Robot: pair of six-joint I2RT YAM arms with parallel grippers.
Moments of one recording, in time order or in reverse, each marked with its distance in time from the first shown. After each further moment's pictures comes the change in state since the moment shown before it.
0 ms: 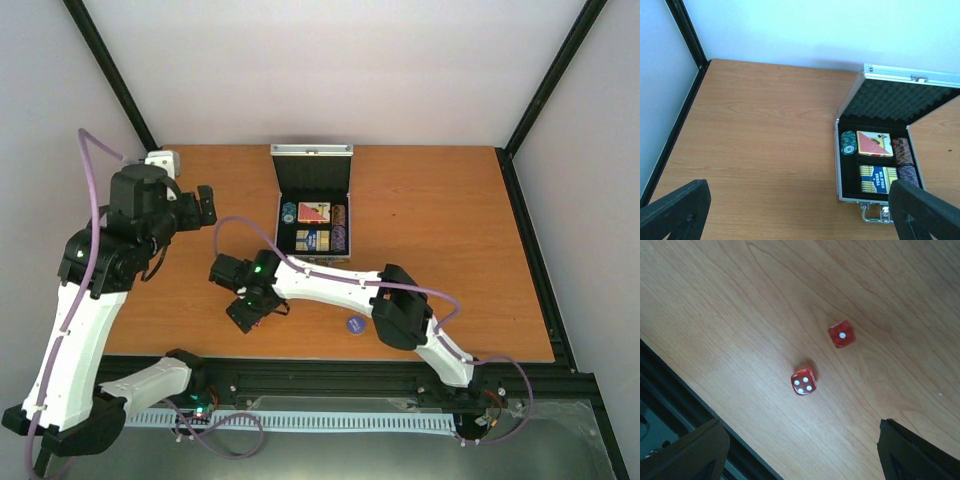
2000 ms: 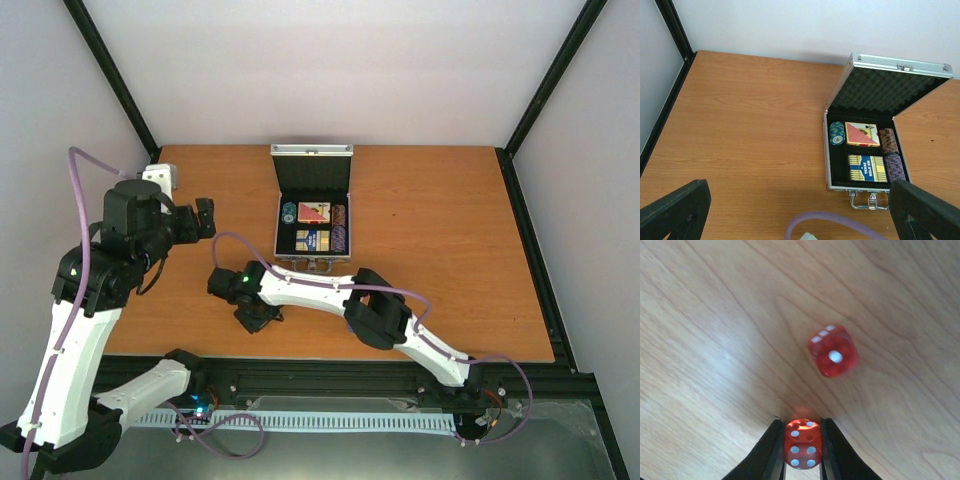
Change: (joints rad) left arm 0.000 -0.088 -0.070 0.002 0.059 -0.021; right arm 0.003 0.195 0.093 -0.023 0.043 0.018
